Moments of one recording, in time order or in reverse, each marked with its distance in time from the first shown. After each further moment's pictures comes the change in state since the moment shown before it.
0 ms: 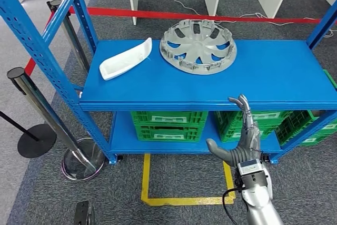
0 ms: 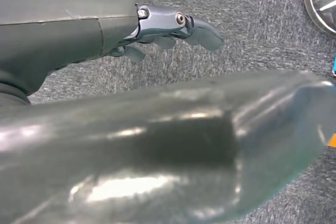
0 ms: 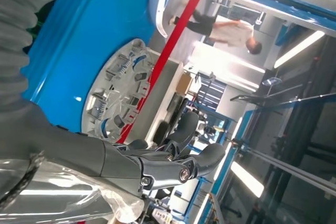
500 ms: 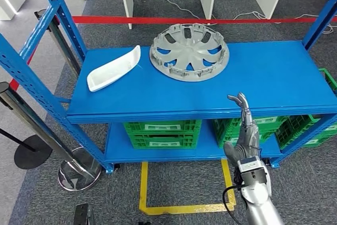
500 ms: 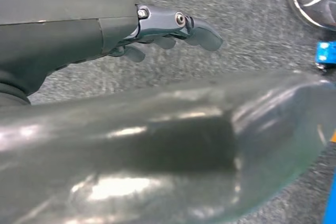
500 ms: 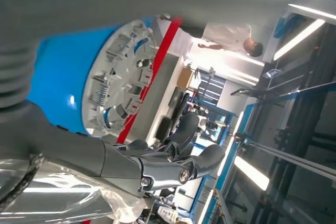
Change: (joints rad) left arm 0.004 0.001 -0.002 0.006 0.009 -0.001 -0.002; right arm -0.010 -0.001 -0.001 0.013 -0.001 0.002 -0.004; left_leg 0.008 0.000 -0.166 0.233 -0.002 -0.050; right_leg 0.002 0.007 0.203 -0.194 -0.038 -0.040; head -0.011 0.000
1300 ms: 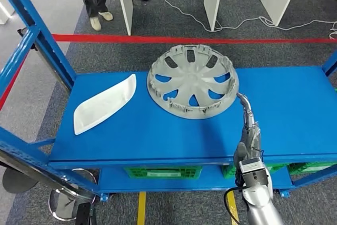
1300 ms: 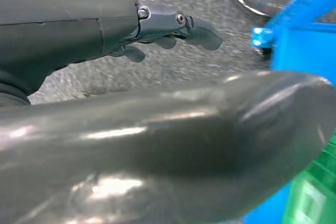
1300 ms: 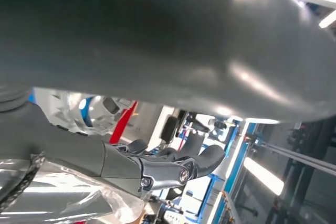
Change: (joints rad) left arm -0.005 0.002 -0.007 0.010 0.000 0.000 -0.002; right arm 0.001 0.000 0.000 0.008 0.000 0.000 0.001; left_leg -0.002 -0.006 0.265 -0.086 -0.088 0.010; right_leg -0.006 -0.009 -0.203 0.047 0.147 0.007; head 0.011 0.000
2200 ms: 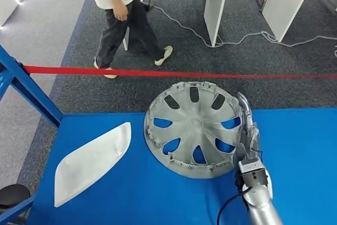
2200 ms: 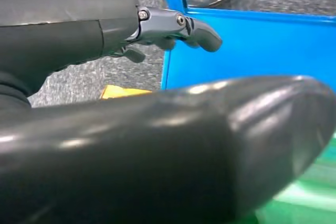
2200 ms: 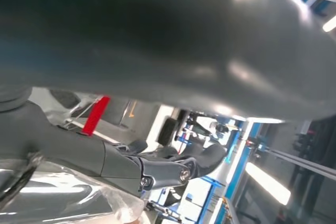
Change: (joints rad) left arm -0.021 0.002 -0.008 0.014 -0.009 0.002 -0.004; right arm -0.006 0.000 0.002 0.026 -0.010 0.012 -0.002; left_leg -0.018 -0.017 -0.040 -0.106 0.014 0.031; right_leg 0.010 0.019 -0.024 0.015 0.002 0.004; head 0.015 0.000
